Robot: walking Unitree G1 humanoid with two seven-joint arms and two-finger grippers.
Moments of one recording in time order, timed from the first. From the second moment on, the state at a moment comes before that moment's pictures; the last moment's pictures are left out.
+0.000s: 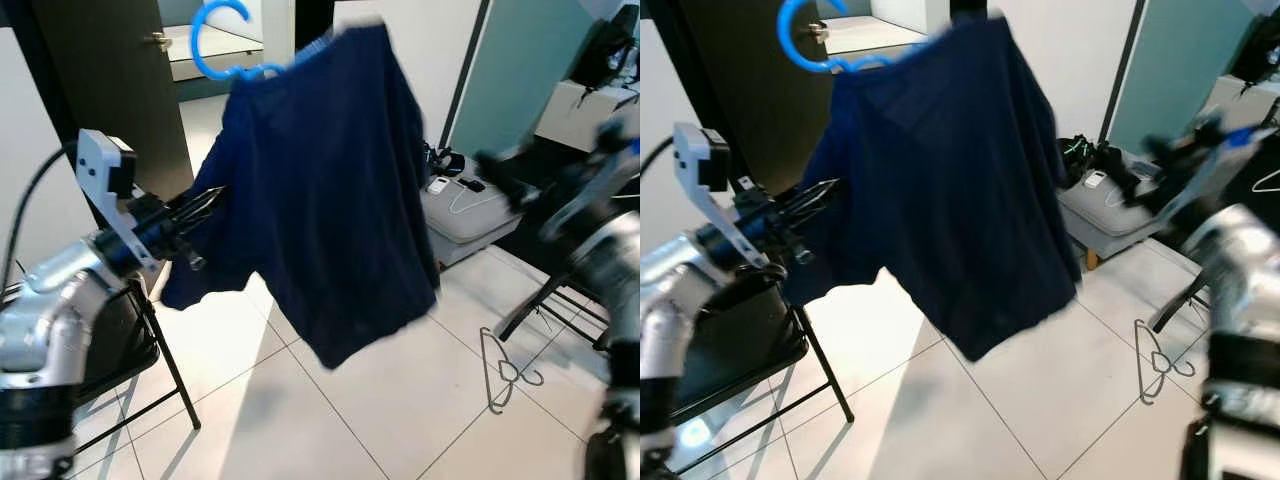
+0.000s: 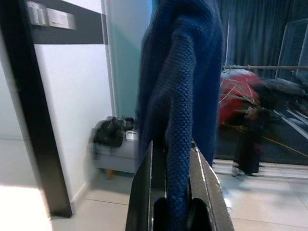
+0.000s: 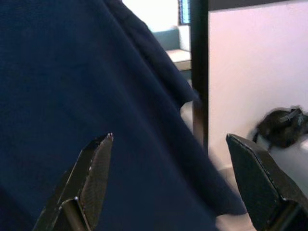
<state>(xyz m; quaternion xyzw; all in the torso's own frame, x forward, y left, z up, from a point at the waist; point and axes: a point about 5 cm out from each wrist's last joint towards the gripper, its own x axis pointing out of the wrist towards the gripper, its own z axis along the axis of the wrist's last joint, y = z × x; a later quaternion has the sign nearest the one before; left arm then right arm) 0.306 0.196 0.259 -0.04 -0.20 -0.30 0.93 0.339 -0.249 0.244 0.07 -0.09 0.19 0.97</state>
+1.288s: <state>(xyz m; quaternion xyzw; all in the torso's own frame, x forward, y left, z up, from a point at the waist) 0.288 0.093 0.199 0.26 -0.17 0.02 0.95 0.336 -0.101 0.232 0.32 0.06 0.28 0.91</state>
